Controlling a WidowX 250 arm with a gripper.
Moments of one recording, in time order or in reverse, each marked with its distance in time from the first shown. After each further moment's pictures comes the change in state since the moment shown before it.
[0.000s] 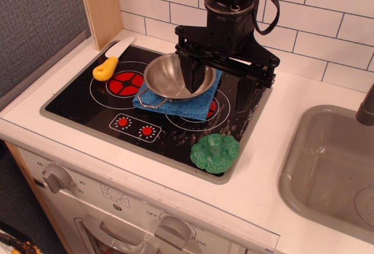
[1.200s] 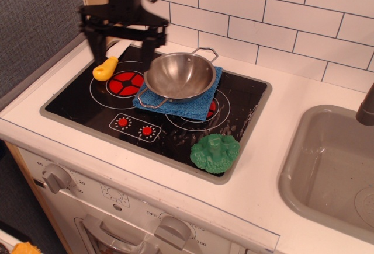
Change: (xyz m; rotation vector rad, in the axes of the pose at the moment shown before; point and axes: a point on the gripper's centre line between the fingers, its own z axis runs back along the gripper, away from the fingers) arm 0.007 0.151 -0.027 0.147 0.070 0.437
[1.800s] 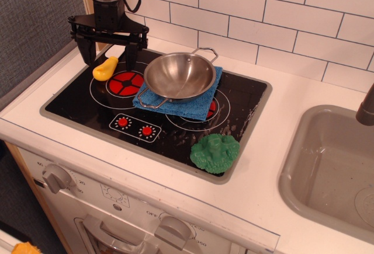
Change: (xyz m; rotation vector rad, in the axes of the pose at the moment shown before) arm 0.043 0.025 -0.047 0.009 -0.041 0.014
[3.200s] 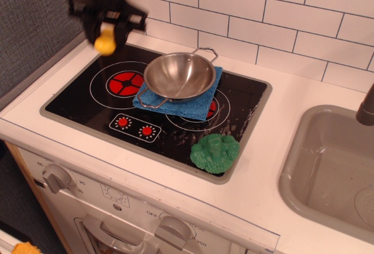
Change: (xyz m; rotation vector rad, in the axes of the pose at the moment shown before) arm 0.007 -0.008 0.045 0.057 -0.064 -0.099
